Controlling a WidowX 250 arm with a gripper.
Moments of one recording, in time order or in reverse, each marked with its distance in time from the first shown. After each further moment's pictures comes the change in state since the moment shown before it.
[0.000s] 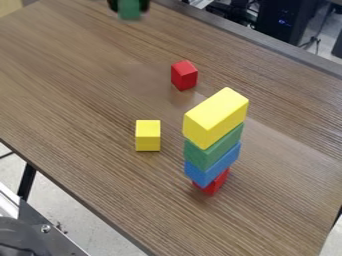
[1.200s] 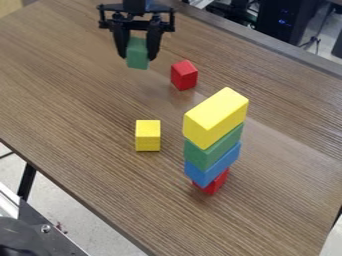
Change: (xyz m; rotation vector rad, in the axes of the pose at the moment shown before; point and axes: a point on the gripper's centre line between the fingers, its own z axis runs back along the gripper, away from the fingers) arm -0.046 0.000 -0.037 -0.040 0.272 0.000
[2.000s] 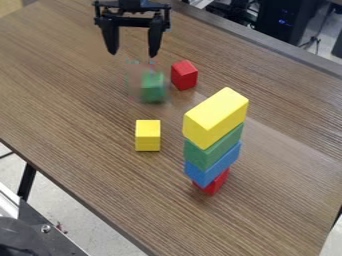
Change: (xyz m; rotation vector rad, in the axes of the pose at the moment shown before) arm 0.004 0.001 0.003 0.033 0.027 -0.009
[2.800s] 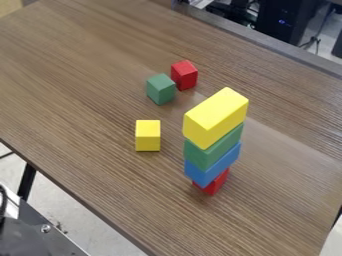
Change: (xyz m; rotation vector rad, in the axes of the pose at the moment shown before) arm -0.044 -0.060 0.105 0.128 -0.257 -0.350
